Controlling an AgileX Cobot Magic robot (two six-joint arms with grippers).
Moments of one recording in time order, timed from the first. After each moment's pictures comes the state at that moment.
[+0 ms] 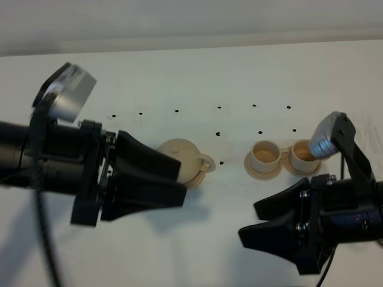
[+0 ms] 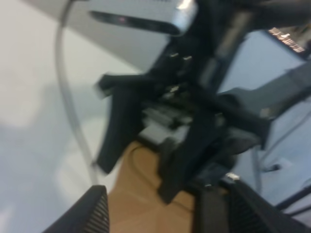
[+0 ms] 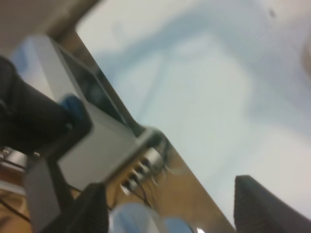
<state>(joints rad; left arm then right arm) -0.32 1.25 -0.80 -1.30 1.07 1.20 0.44 1.13 -0.57 1.23 0.85 -1.12</state>
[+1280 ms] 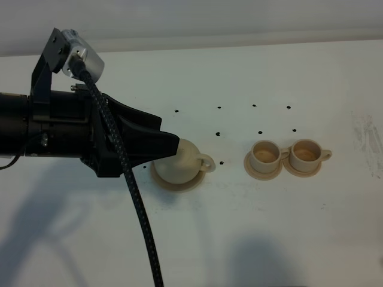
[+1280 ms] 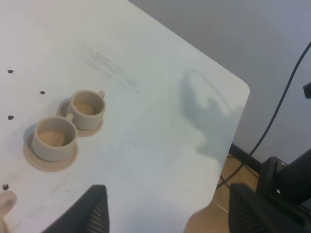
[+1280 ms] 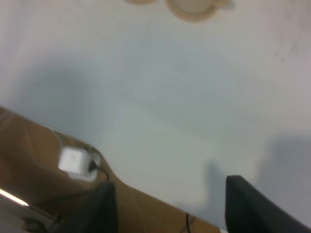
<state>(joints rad) -0.32 1.25 -0.88 -1.18 0.83 1.10 0.44 0.34 -0.58 0.01 1.20 -0.03</state>
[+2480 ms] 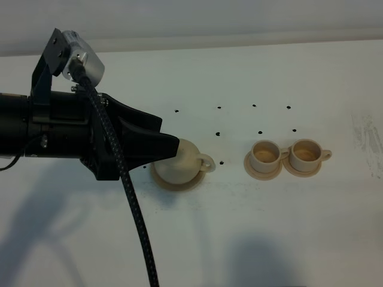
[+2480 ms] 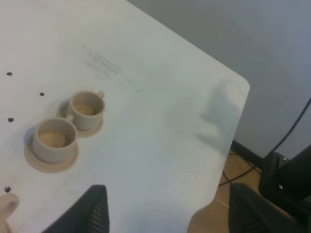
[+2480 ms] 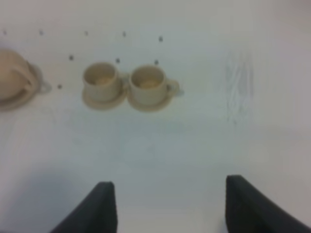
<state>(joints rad) -0.32 1.25 -0.88 -1.18 0.83 1.12 0.08 0.01 -0.52 0.15 1.12 -0.09</state>
